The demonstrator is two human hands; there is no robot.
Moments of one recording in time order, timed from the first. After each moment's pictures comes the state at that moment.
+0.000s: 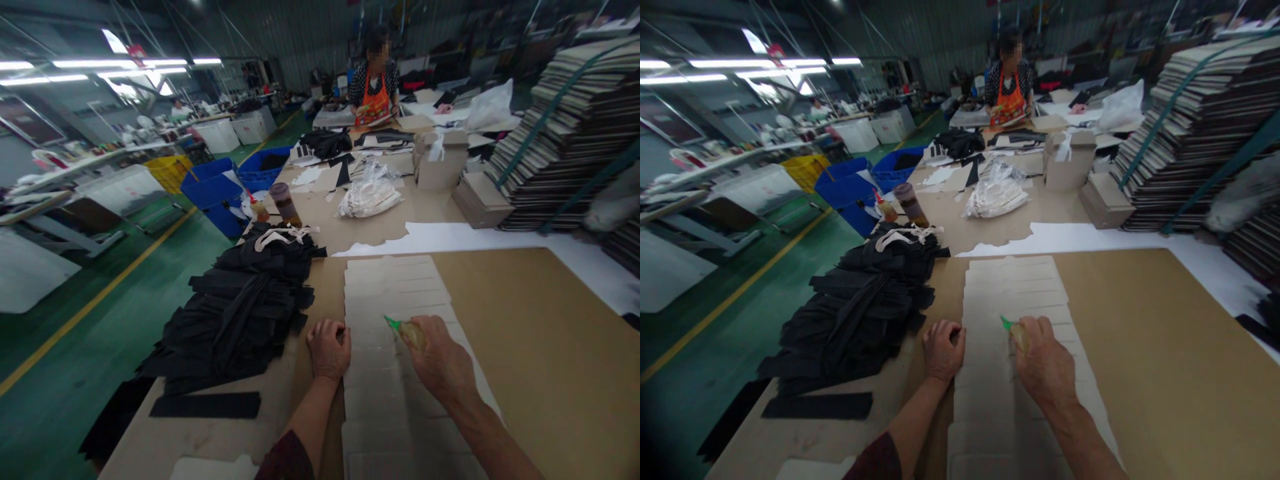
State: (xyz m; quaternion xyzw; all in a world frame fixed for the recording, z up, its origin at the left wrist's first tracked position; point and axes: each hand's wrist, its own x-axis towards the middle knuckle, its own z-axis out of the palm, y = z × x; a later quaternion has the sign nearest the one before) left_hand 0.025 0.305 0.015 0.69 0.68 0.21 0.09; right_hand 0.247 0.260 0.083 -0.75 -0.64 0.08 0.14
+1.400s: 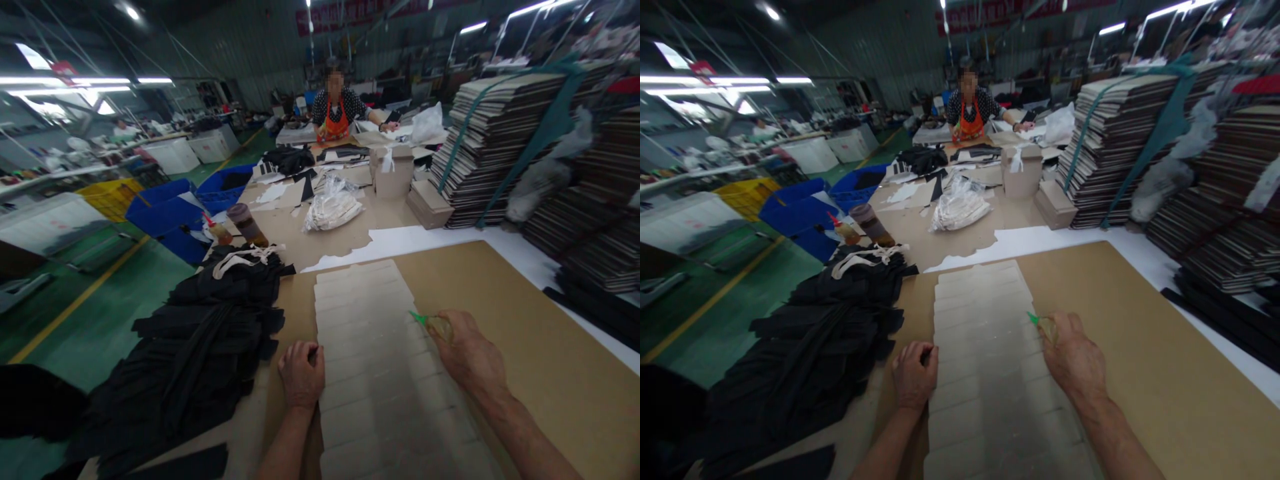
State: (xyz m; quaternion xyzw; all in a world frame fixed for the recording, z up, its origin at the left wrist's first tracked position) left_hand 0.022 0.309 0.014 0.71 0.67 0.19 0.06; right_hand 0.329 0.247 0.077 -0.84 -0.53 0.03 0.13
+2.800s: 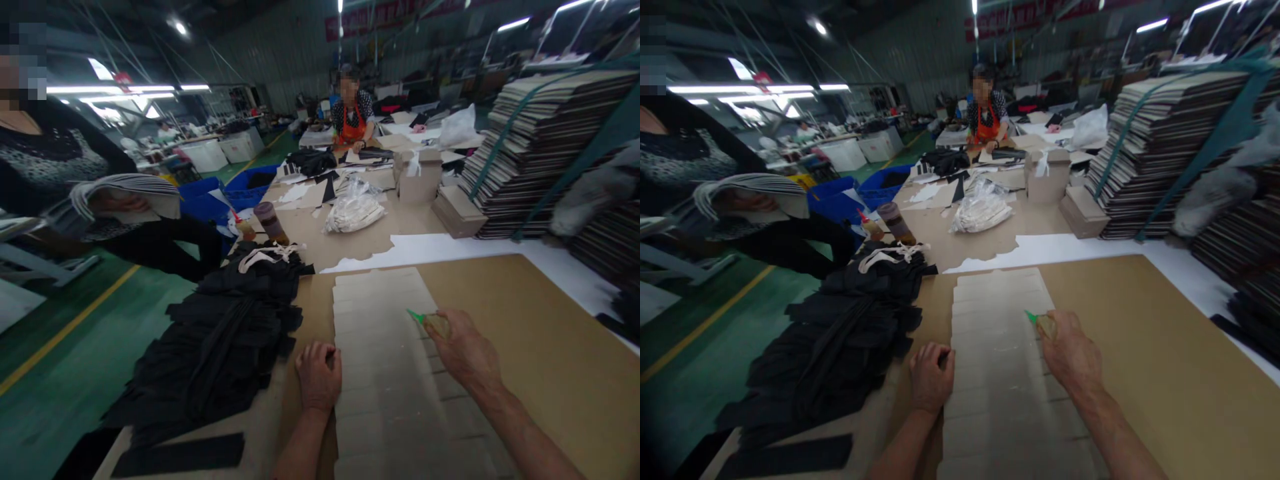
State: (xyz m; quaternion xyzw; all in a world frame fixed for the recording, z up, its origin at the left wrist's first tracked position) left_hand 0.023 0.307 0.015 0.71 0.67 0.20 0.08; right_hand 0.315 0.292 0.076 -0.82 -0.55 0.09 0.16
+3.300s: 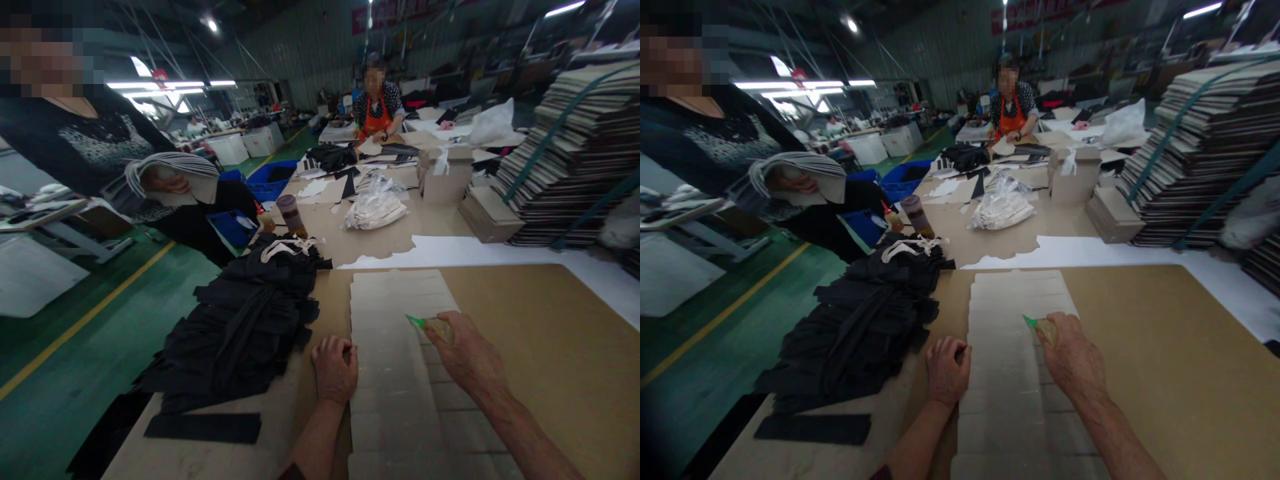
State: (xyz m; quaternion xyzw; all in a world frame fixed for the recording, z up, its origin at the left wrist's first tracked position) left_hand 0.025 0.305 0.012 0.70 0.68 0.22 0.09; right_hand 0.281 0.299 0.072 -0.78 -0.60 0.08 0.16
